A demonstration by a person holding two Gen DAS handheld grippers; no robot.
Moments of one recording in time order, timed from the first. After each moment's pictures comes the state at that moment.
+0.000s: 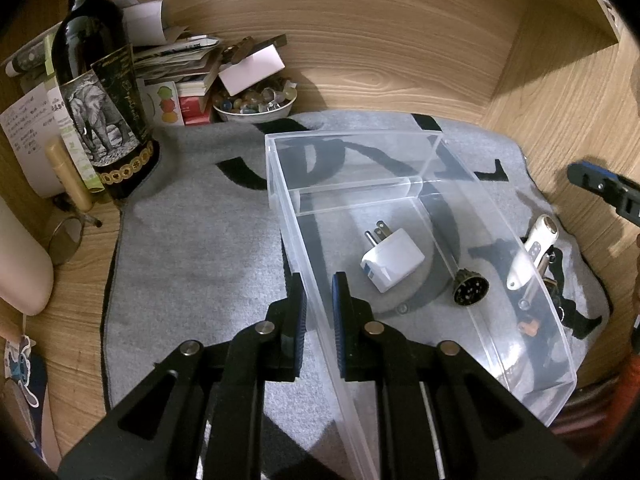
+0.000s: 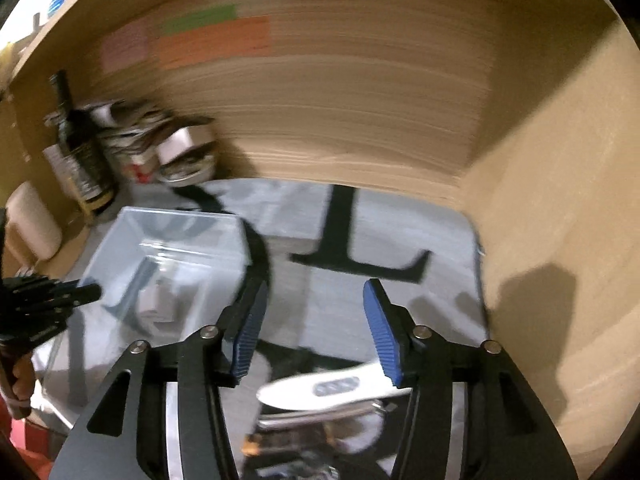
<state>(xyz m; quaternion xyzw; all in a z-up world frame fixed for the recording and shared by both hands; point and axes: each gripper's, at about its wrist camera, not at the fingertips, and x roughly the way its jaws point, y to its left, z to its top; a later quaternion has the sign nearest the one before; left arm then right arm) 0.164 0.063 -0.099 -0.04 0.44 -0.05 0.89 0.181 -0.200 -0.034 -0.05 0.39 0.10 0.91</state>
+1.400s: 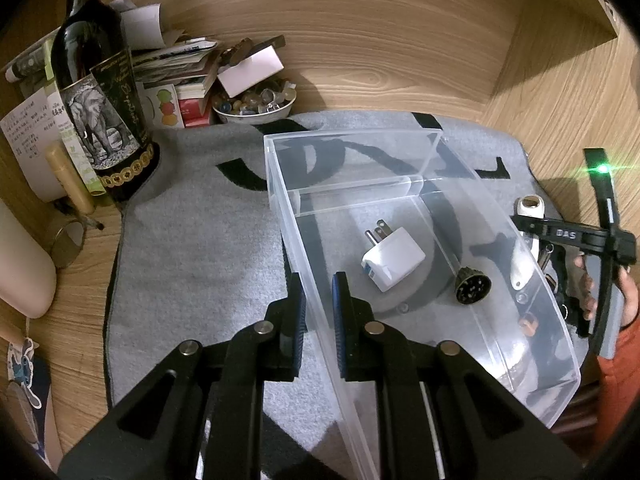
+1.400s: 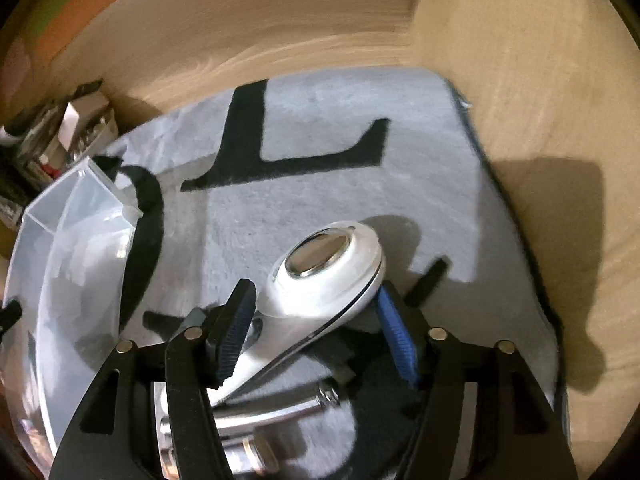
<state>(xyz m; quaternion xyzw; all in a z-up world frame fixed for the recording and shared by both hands) 0.161 0.063 -0.100 -0.03 0.44 -0.05 0.90 0.229 -0.241 -0.146 0.04 0.51 0.05 0.86</state>
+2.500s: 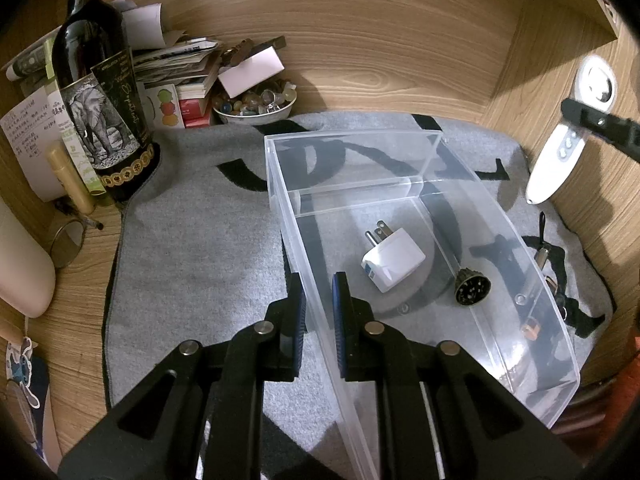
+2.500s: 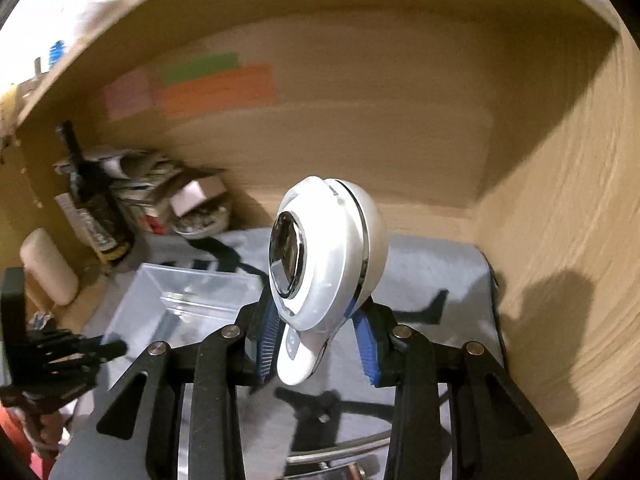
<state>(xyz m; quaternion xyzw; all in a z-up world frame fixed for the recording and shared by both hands) 0.161 0.063 -0.100 -0.03 0.44 -0.05 0.90 0.184 -0.168 -0.015 -0.02 0.33 0.15 0.93</state>
